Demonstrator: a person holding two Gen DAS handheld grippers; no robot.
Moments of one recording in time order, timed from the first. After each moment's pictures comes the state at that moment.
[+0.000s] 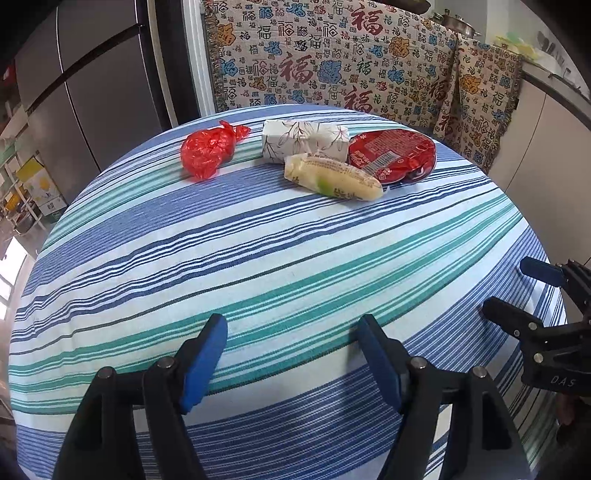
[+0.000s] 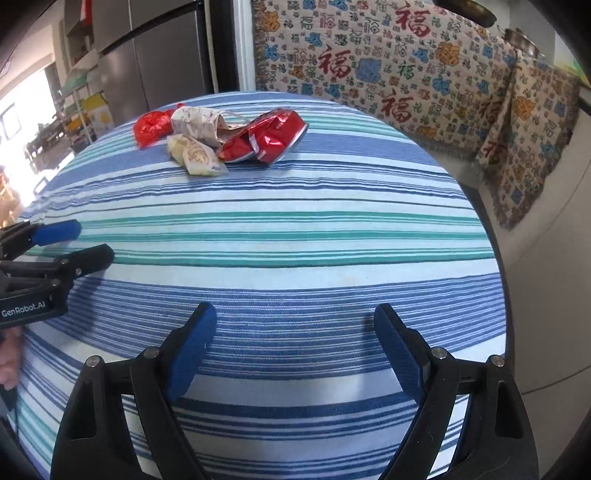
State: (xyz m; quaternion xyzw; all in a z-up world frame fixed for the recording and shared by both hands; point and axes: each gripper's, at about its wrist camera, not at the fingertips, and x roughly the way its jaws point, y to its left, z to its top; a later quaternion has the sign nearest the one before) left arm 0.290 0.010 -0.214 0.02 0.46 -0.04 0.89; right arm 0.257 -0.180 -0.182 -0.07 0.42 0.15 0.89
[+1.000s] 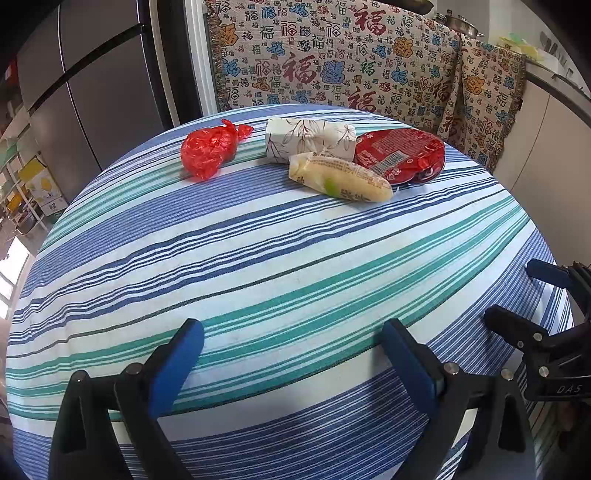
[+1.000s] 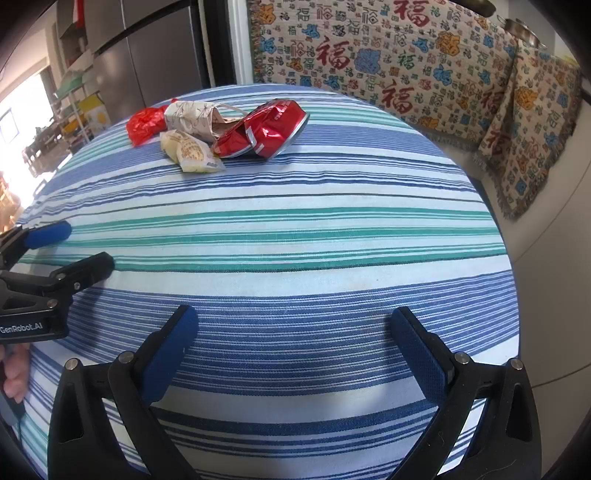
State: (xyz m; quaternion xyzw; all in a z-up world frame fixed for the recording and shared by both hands) left arm 0.294 0.010 -0.219 0.02 0.46 -0.04 0.89; right arm 0.269 -0.179 -0.185 -0.06 0.44 0.15 0.88
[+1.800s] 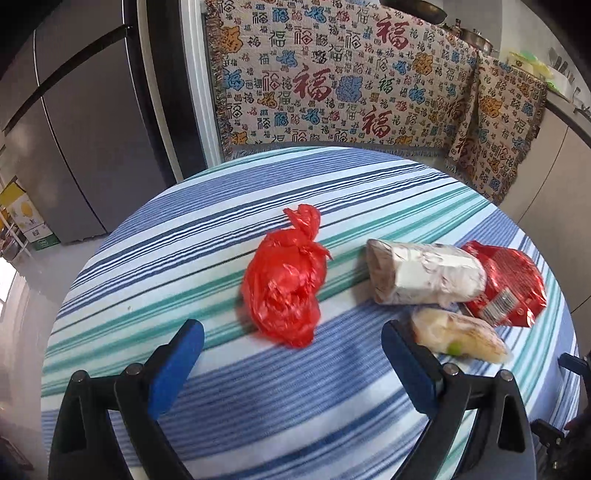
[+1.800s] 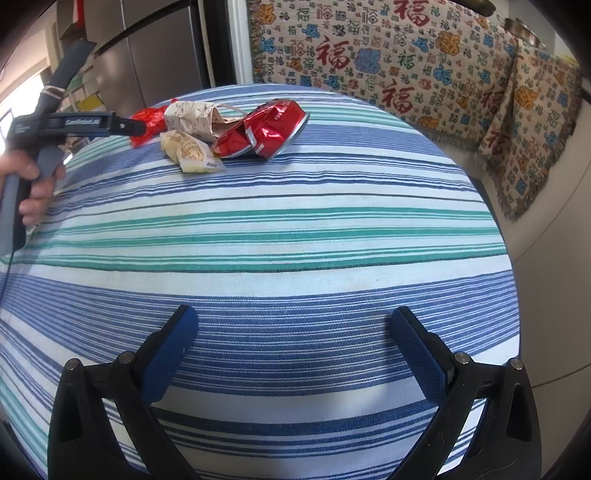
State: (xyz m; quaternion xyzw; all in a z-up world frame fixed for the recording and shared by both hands) left arm 0.442 0.088 -0.200 0.03 0.46 -0.07 0.89; right arm 0.269 -0.179 -0.185 -0.06 0.44 0.15 0.88
